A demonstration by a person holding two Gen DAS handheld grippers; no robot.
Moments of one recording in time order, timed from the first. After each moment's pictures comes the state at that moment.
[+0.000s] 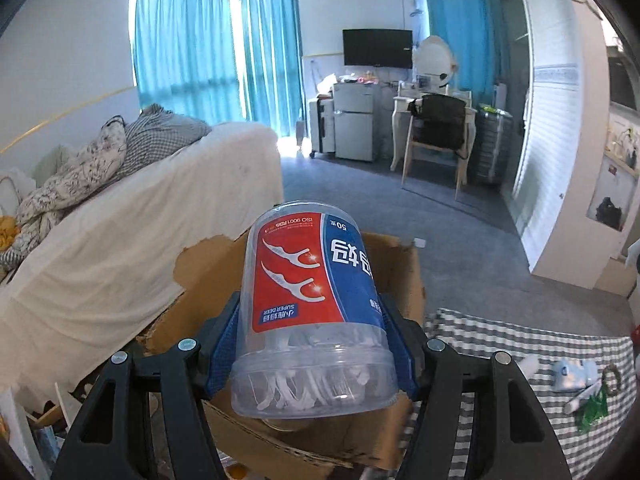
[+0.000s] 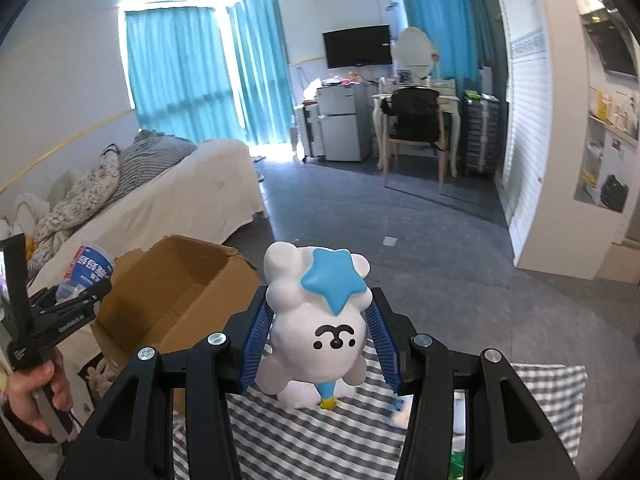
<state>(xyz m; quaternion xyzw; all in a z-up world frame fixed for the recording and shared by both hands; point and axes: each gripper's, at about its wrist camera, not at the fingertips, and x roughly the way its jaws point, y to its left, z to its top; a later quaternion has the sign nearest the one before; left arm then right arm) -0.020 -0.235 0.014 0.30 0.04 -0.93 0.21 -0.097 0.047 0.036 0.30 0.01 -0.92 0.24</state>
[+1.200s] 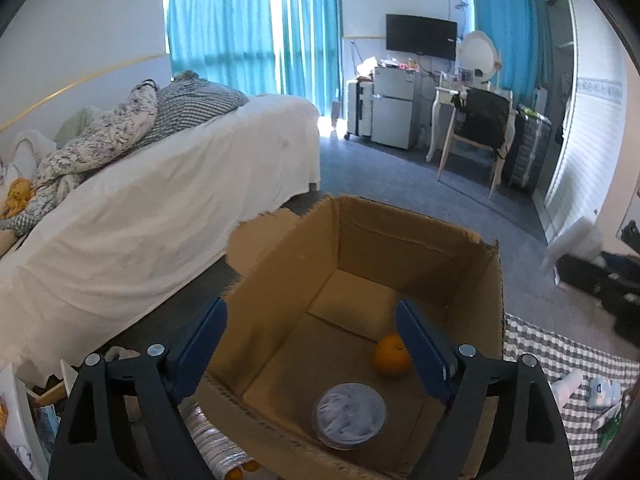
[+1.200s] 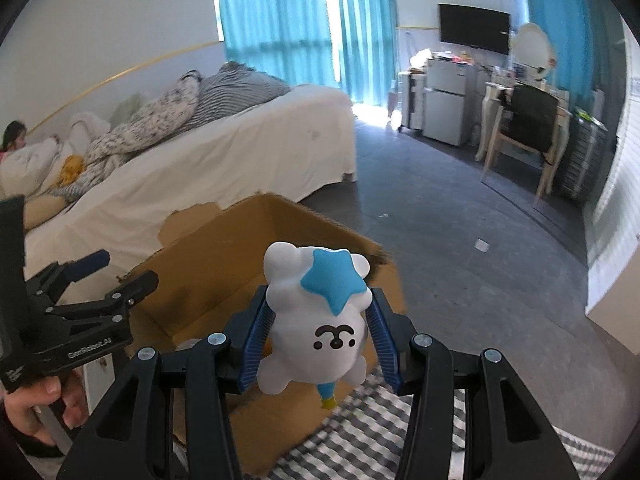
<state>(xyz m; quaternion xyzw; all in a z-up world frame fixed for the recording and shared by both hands) -0.014 -0.320 -0.013 0.32 0.08 -0.91 0.27 -0.123 -0.145 -0.017 0.33 0.10 -0.85 0.39</state>
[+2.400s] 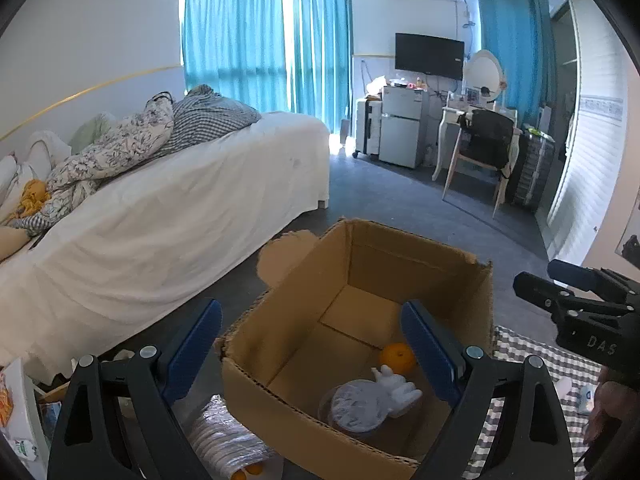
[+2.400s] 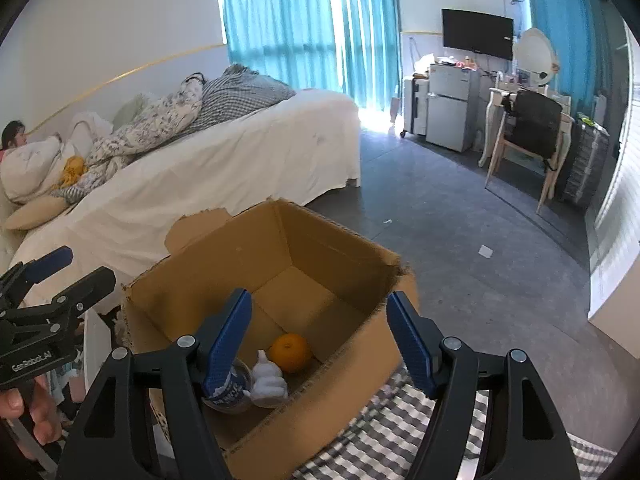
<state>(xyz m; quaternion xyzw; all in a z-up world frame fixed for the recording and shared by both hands) 0.017 -0.313 0.016 0.29 0.07 -0.91 0.27 -0.119 -0.148 -0.011 0.32 0.09 -0.86 0.38</state>
